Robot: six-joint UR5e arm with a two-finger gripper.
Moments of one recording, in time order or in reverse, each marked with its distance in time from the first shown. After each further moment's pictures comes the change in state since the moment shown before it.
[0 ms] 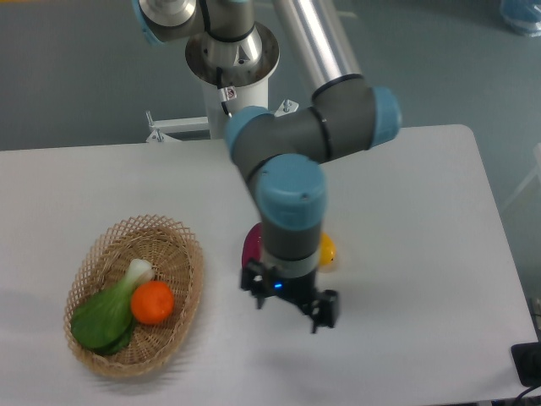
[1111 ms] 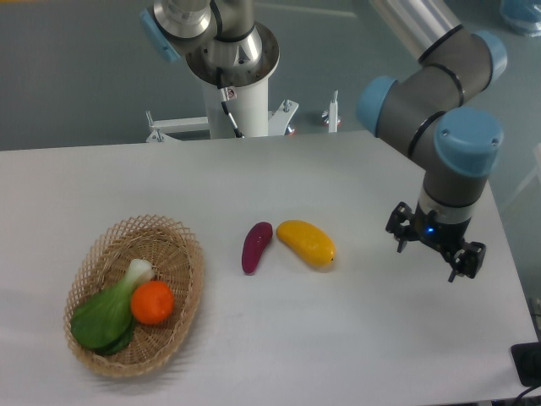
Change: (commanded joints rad) arm 0.273 -0.012 0.012 -0.017 -0.002 0.479
